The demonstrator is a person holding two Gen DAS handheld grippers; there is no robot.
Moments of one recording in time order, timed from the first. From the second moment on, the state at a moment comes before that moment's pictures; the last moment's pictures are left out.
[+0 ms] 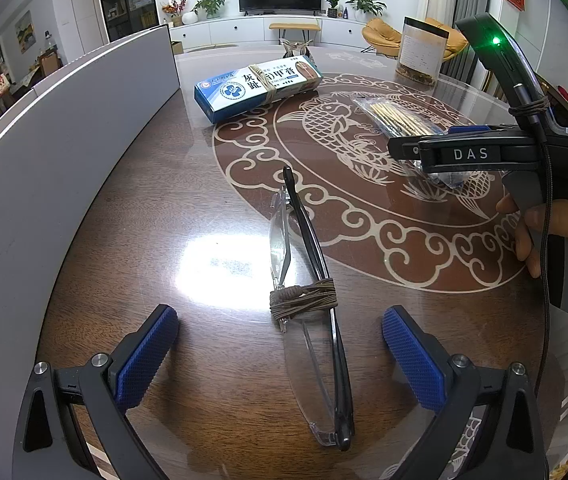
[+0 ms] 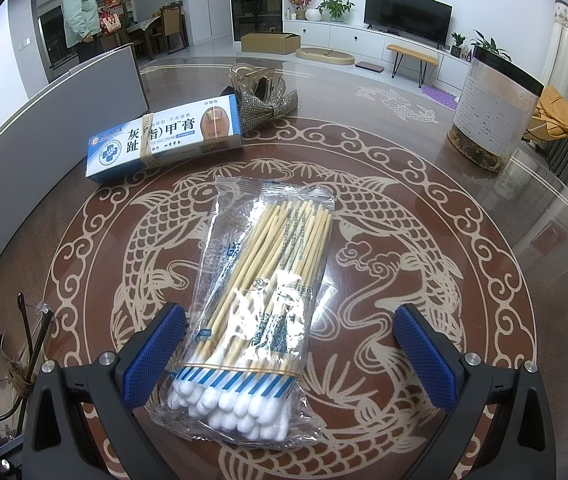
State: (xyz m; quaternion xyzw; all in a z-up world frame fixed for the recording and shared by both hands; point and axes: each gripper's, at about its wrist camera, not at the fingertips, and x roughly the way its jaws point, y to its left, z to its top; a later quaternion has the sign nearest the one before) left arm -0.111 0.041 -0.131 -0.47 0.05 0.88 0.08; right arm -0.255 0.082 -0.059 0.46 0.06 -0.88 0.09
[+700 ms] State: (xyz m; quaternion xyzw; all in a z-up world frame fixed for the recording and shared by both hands) left arm -0.109 0.040 -0.130 -0.47 0.05 0.88 0.08; right arm -0.255 0.082 -0.059 0.46 0.06 -0.88 0.09
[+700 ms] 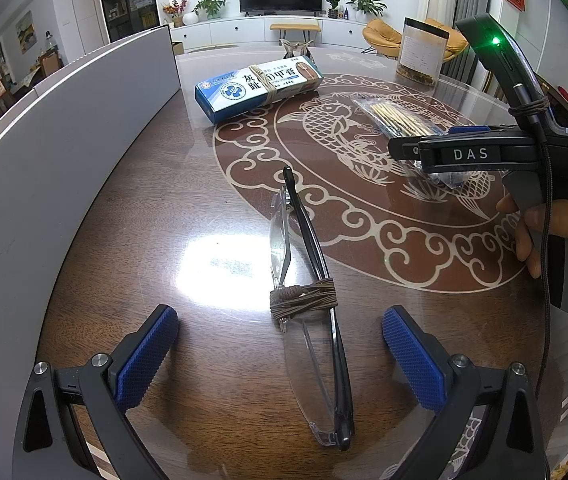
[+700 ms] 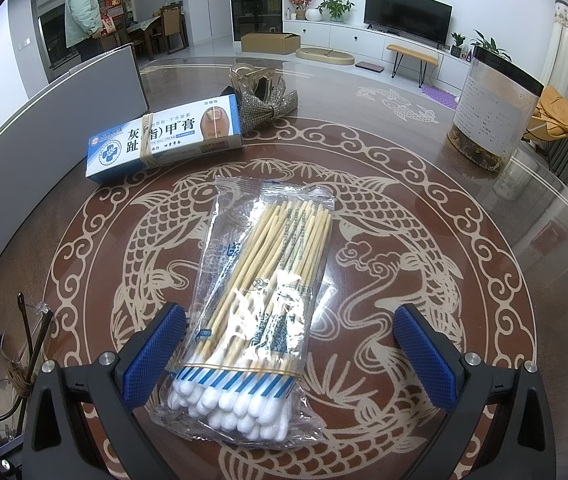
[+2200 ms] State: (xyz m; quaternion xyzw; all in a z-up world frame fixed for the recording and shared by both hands) left arm -0.109 0.041 -0.130 -0.47 0.05 0.88 0.08; right arm -0.255 0.081 -0.059 0.46 0.06 -0.88 0.09
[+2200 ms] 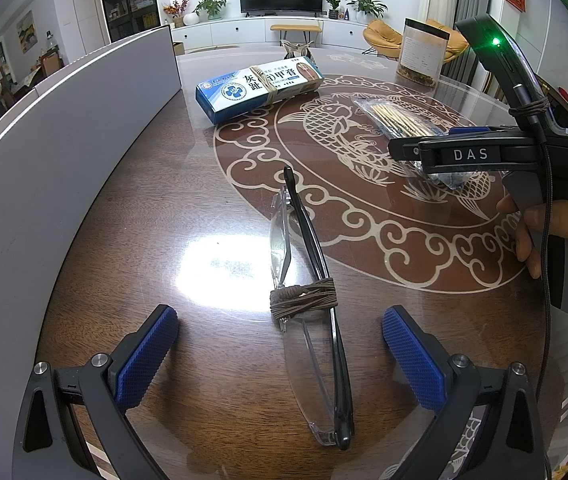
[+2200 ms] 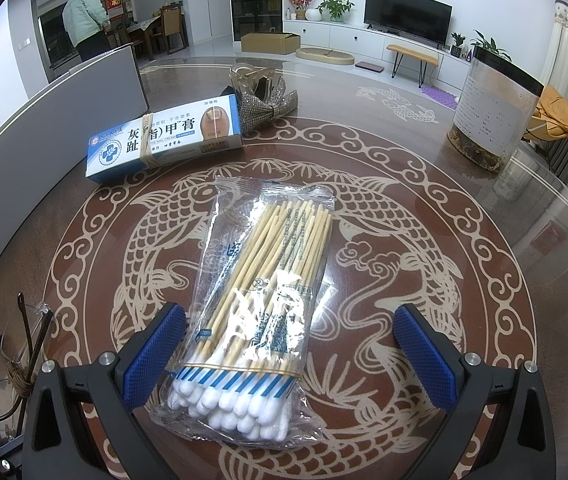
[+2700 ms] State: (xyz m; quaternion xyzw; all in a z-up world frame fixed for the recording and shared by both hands) left arm -0.108 0.041 -0.129 -0.47 0.04 0.88 0.08; right arm -0.255 0.081 -0.059 0.46 0.06 -0.88 0.09
